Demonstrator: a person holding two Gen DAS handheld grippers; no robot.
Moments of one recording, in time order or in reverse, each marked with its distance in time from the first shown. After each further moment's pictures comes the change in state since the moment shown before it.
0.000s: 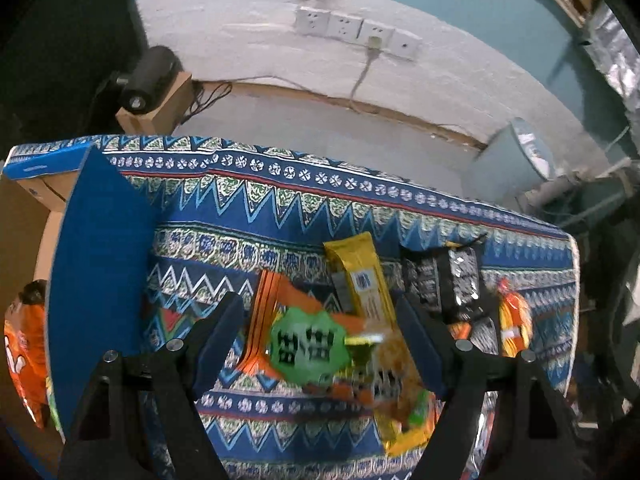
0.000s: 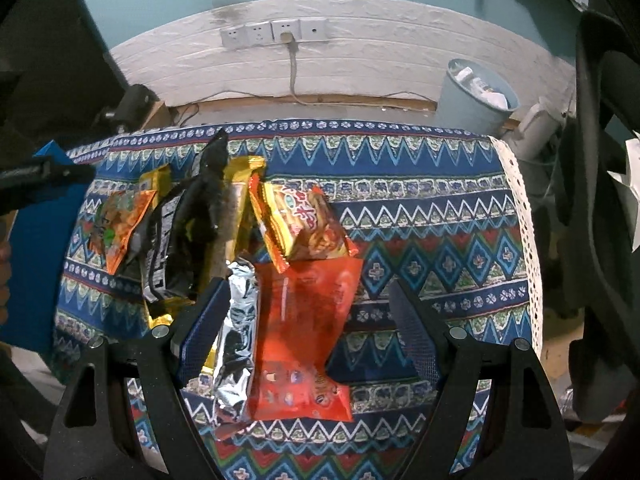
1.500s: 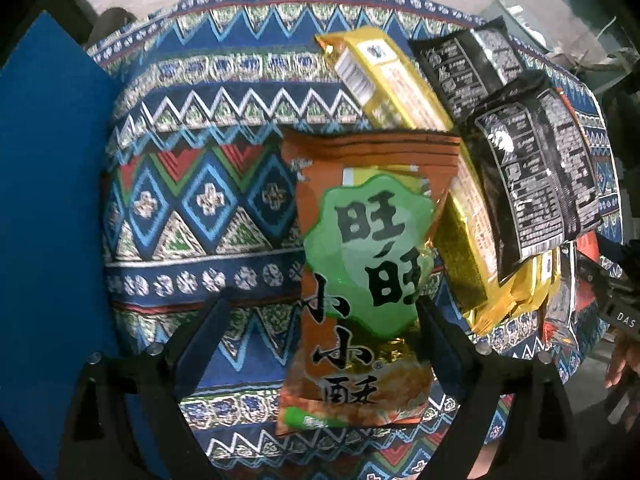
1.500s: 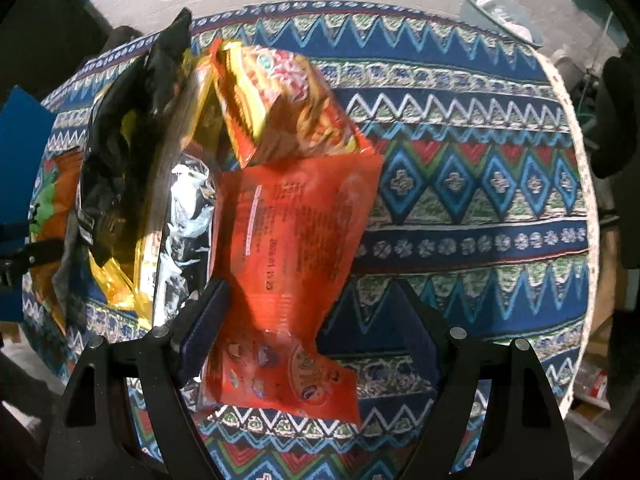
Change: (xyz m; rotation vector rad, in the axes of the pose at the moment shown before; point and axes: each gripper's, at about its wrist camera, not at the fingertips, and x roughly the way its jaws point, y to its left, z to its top) left arm 0.040 0.042 -0.132 0.233 0.272 0.041; right arm 0.080 -0.010 -0.037 -0.004 0.242 0.030
